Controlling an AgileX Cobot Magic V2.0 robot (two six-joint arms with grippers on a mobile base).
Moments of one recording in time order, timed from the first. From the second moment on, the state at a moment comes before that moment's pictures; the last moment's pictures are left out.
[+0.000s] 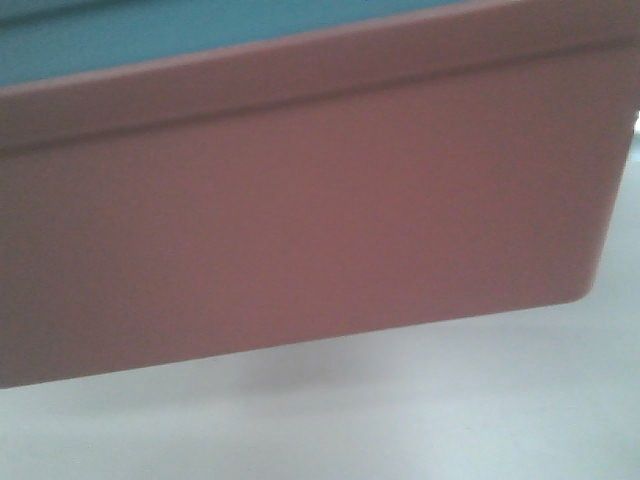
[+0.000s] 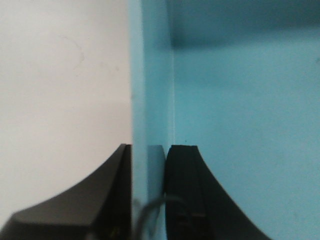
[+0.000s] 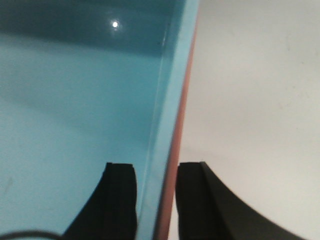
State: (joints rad) left arm -0.81 1.37 -1.21 0.37 1.02 -0.87; right arm 0.95 1.50 -1.43 -0.55 1.17 0.81
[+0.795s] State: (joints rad) left arm -0.81 1.41 -1.21 0.40 0.93 -0.89; right arm 0.94 1.50 -1.43 -0.59 1.20 0.84
